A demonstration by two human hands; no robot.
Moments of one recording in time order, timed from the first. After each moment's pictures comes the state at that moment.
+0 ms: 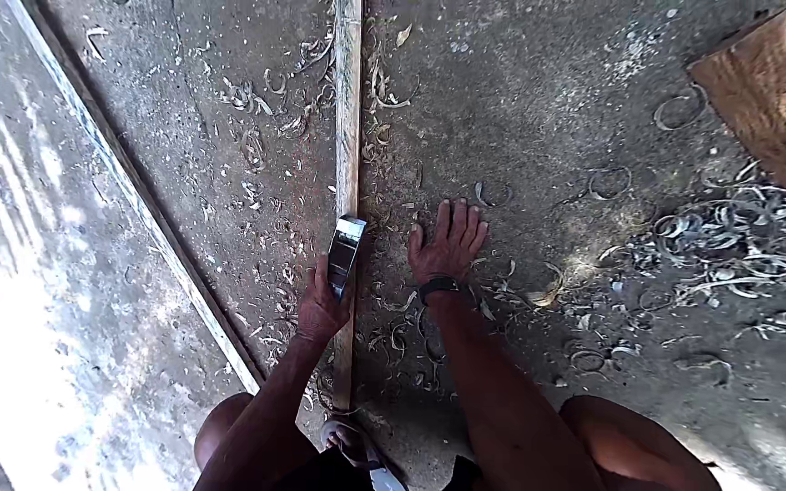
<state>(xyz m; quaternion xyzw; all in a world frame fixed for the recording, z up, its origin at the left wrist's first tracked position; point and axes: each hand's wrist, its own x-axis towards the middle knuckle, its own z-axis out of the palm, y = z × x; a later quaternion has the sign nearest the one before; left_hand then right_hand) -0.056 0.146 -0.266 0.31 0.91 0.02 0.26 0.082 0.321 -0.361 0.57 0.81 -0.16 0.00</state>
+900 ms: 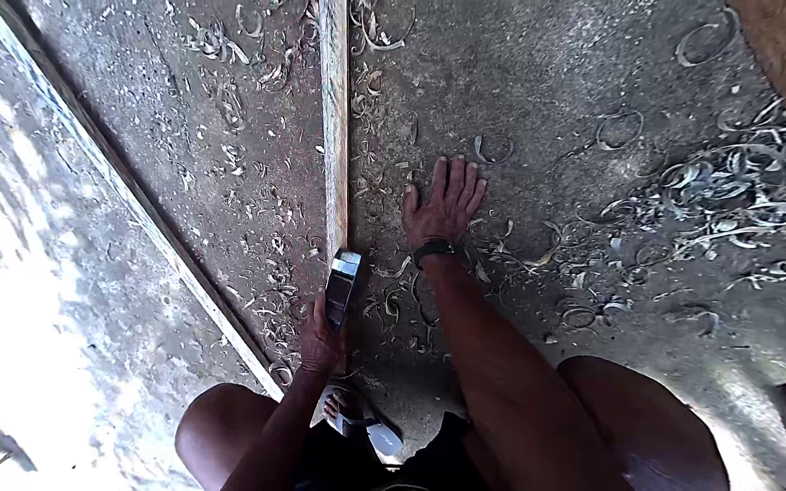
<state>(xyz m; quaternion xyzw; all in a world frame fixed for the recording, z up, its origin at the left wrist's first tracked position) 0.034 0.029 -0.263 0.27 0.92 0.01 0.27 0.081 0.321 -0.363 0.57 0.81 -0.14 0.00</state>
